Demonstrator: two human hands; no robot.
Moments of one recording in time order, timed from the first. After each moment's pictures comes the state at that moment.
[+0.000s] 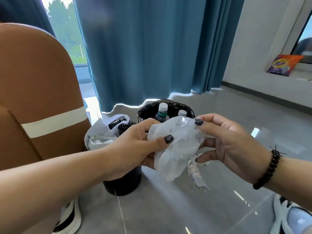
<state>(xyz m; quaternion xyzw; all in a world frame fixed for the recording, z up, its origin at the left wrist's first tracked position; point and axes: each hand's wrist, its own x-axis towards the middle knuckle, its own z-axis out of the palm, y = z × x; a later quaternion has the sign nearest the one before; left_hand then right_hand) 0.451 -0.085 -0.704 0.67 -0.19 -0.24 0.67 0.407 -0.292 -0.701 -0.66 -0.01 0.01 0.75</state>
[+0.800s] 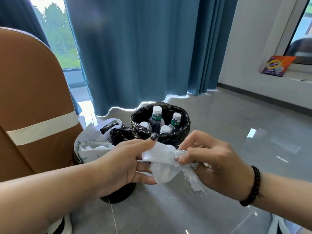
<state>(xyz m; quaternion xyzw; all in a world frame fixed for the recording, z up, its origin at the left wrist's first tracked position) 0.459 -0.095 -0.722 0.62 -0.06 -0.33 0.71 0.419 -0.309 -0.745 -0.84 -0.35 -0.29 0.28</state>
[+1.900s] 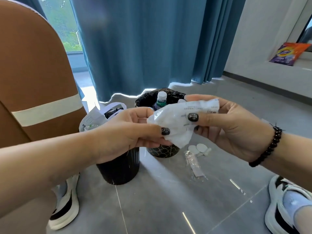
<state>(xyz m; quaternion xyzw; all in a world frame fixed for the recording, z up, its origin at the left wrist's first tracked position) 0.467 -0.080 -0.706 0.67 -0.20 -0.27 0.67 0.420 -0.293 -0.695 -0.56 -0.08 0.04 0.82</state>
